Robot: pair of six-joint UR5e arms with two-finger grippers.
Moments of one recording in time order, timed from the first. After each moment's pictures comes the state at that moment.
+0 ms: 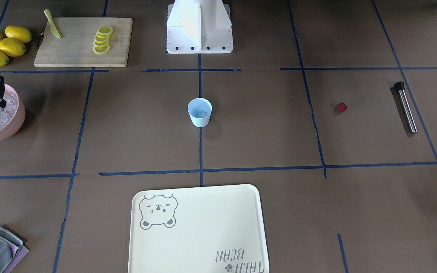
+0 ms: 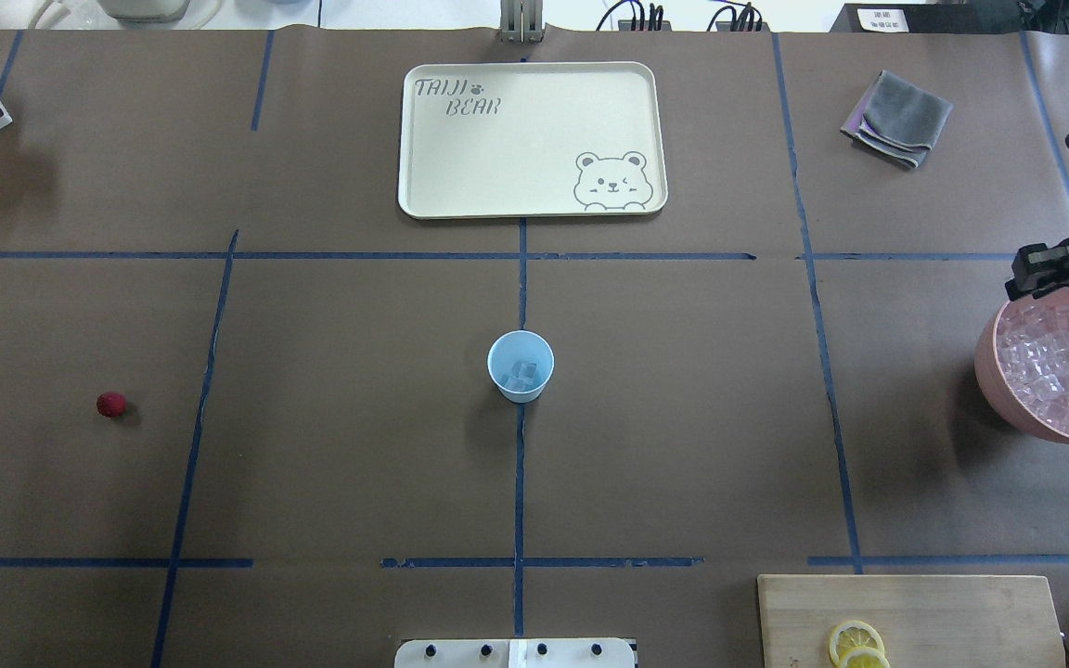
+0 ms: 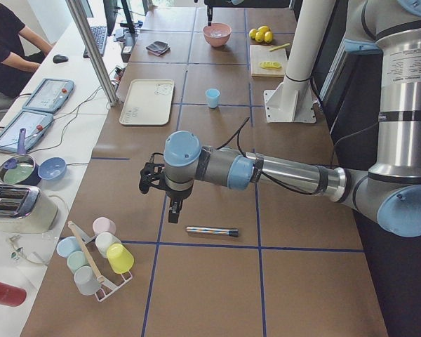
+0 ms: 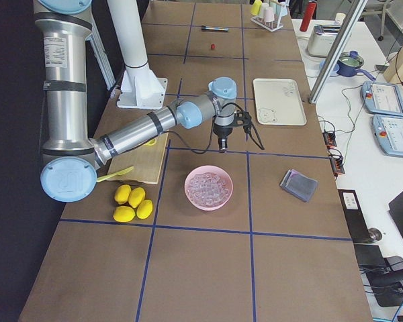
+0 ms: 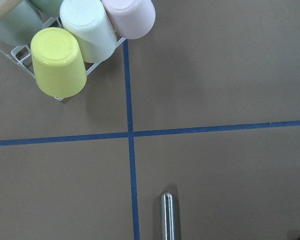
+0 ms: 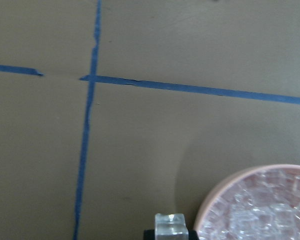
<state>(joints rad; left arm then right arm) -1.60 -1.51 -1.80 -1.63 -2.40 -0.09 1.07 -1.53 2.05 -1.61 2.21 0.57</state>
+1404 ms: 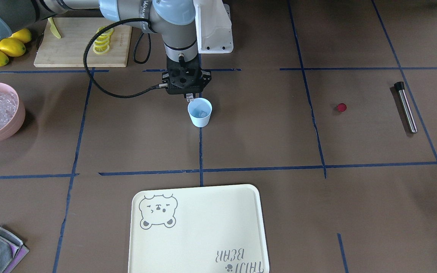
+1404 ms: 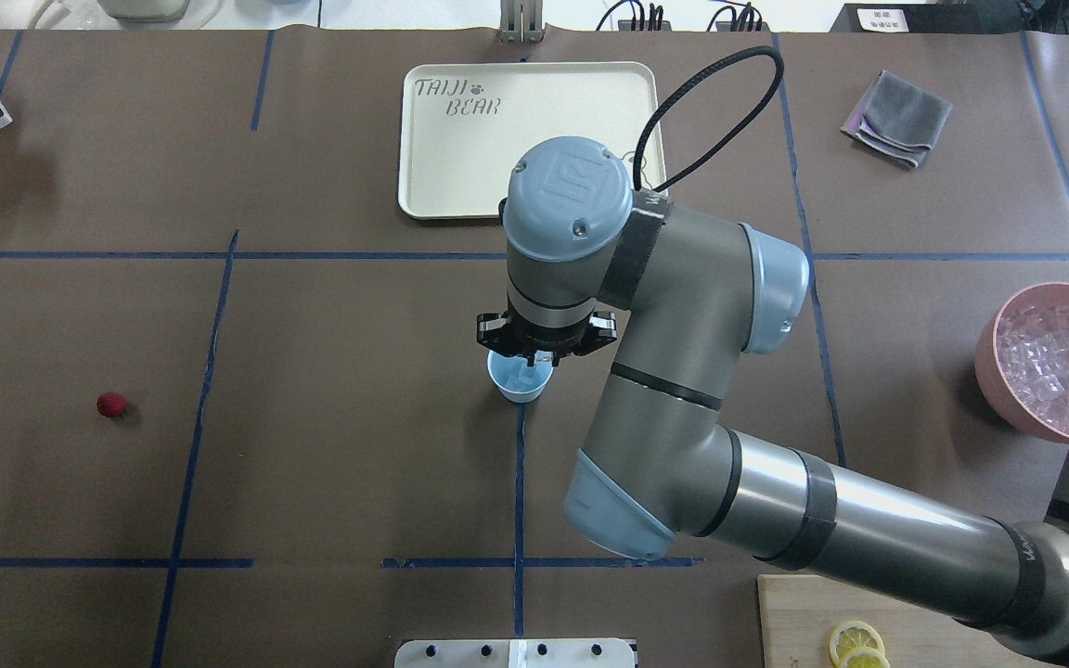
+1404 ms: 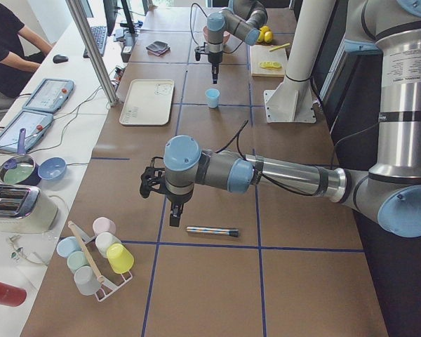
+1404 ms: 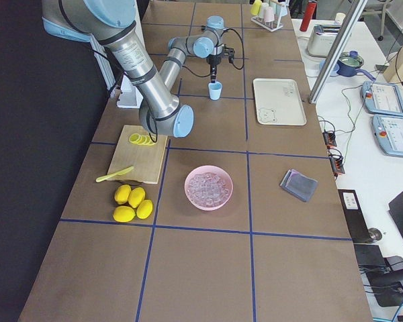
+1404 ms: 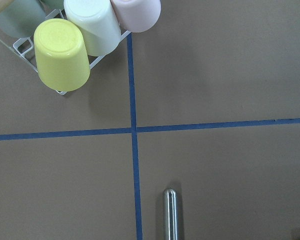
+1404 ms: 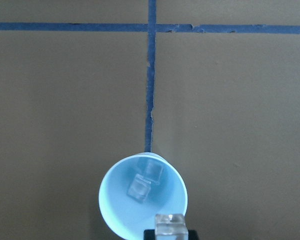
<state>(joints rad) -1.59 -1.51 -1.79 -1.63 -2.40 -0.09 0.51 -0.74 1.69 -1.79 1.91 1.19</state>
